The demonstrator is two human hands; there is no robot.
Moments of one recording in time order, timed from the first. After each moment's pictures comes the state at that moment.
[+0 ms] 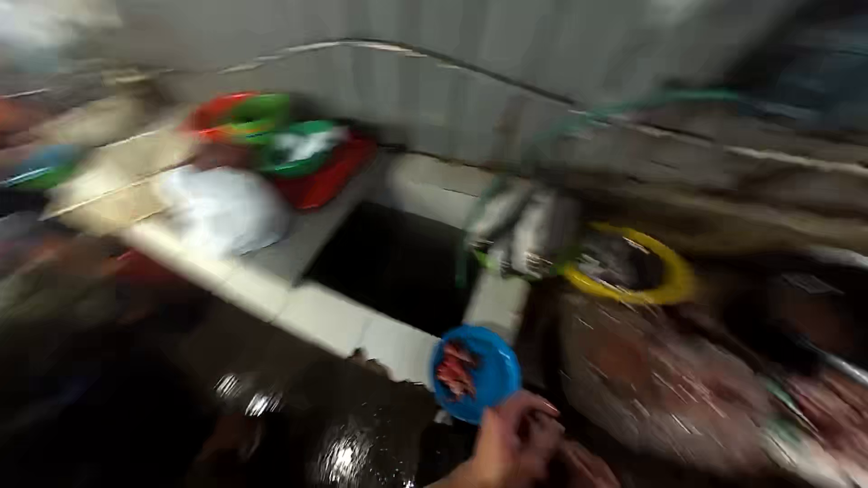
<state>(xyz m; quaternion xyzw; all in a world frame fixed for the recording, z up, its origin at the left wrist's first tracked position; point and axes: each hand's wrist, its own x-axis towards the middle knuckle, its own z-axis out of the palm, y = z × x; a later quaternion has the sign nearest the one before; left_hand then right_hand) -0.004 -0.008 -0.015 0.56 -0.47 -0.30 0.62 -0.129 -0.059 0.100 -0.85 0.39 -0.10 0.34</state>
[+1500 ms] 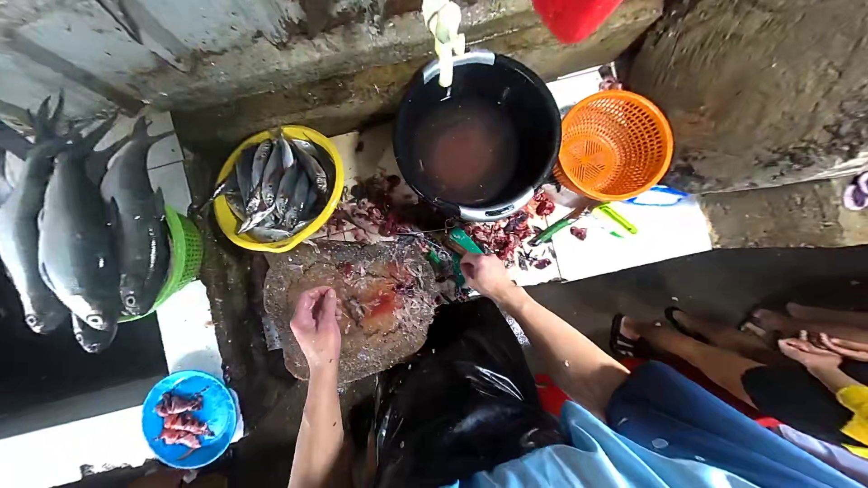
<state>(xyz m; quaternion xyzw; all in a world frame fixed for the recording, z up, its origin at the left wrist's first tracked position) -0.277 -0.375 -0.105 0.76 -0.35 -0.28 0.47 -0.611 -0.508 -0.226 -0.74 0.56 0.06 0.36</state>
